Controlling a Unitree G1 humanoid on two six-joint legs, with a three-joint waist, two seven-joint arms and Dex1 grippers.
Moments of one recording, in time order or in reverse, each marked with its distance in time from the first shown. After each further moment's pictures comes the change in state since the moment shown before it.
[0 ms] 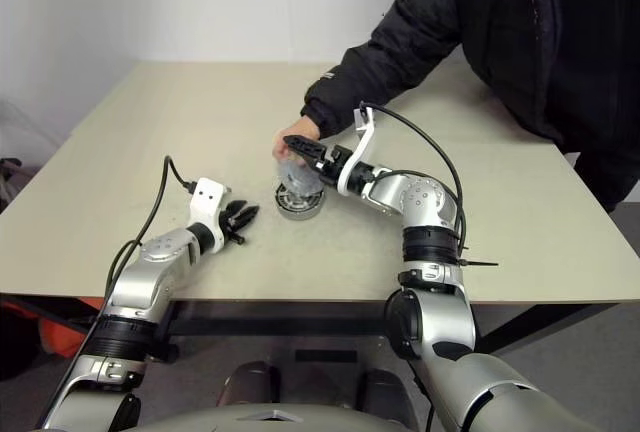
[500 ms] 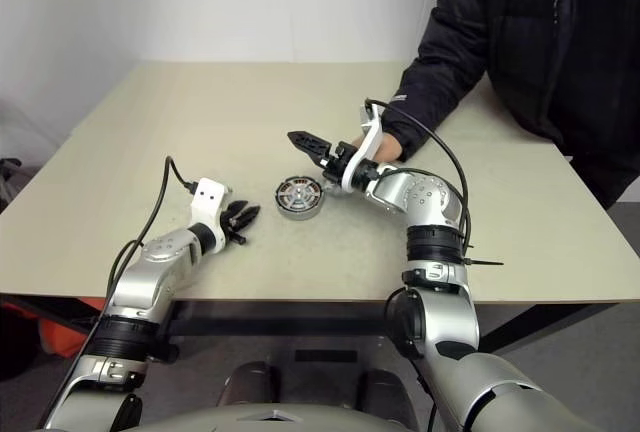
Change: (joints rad) left arm 0.000 -0.007 0.000 0.003 0.000 -0.002 0.000; right arm 0.000 -0.017 0.000 -0.014 0.001 -0.020 0.013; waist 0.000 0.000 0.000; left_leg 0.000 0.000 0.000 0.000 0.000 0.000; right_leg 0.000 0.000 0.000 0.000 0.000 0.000
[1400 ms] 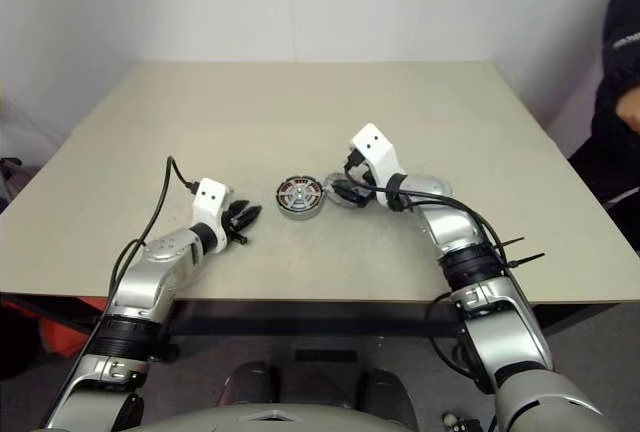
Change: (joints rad) left arm -0.002 -0.008 -0.005 0.008 0.002 -0.011 -0.001; right arm 0.148 -0.372 0.530 -0.016 -0.672 -0.698 0.228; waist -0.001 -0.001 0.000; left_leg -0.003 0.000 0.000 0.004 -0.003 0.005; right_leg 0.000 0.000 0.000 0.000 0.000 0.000
